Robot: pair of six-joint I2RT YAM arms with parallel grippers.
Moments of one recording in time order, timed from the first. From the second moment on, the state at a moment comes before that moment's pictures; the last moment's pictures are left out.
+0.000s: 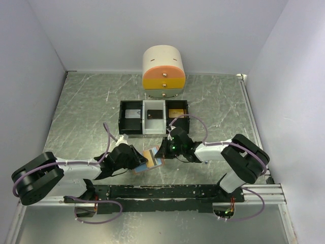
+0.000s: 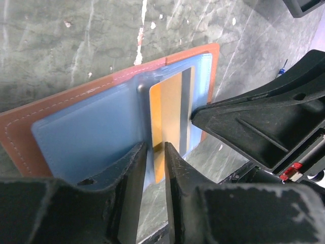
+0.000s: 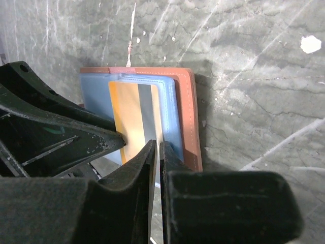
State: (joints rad) left arm -0.93 1.23 0.22 0.34 -0.09 -1.28; right arm 0.81 1.56 0.51 0.33 -0.28 0.84
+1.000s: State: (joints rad) left arm -0.93 1.15 0.20 0.27 -0.11 -1.30; right arm 0.81 1.54 0.47 0.36 -0.30 0.85
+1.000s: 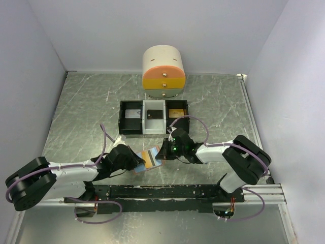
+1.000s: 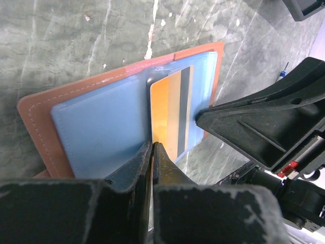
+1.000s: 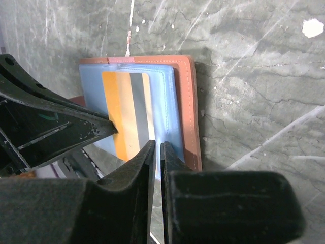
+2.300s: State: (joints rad) left arm -0.93 1.22 0.10 0.52 -0.11 -1.42; right arm 0.81 1.63 0.55 0.36 -0.38 0.81
